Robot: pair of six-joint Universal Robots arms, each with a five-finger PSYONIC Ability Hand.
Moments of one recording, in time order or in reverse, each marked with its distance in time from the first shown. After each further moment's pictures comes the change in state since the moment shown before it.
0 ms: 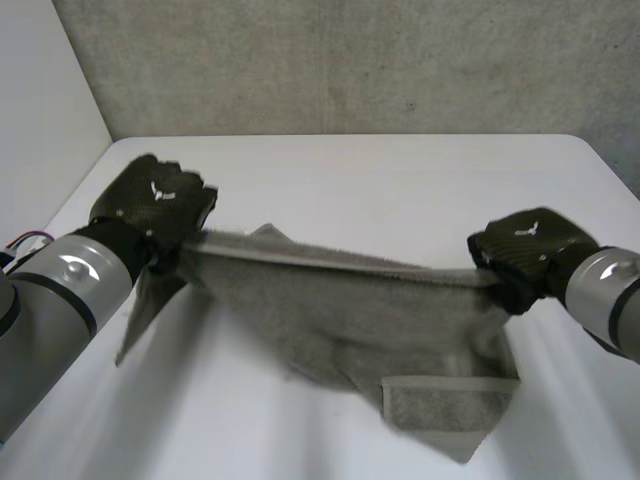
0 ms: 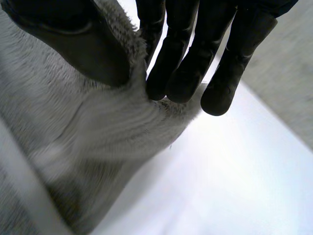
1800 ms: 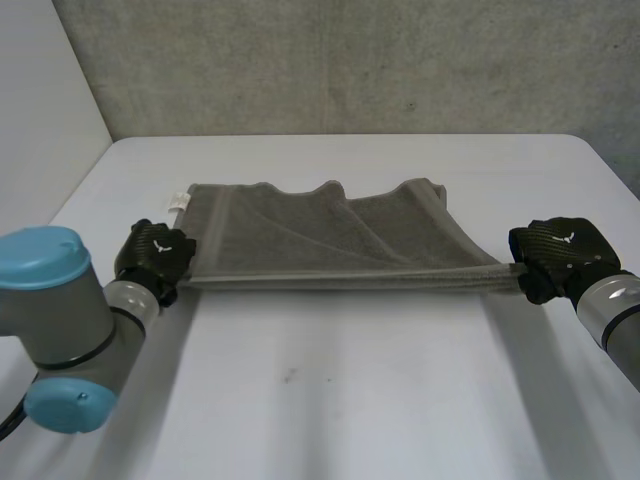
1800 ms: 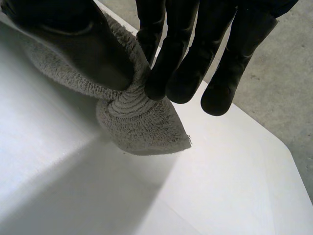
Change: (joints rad) left arm 0.109 -0.405 -0.097 0.452 -0.100 0.023; right arm -0.188 0.064 0.284 -0.550 -0.048 0.112; left_hand -0.056 -0.048 -0.048 -0.048 -0.055; right_hand 0.003 0.000 0.000 0.000 0.025
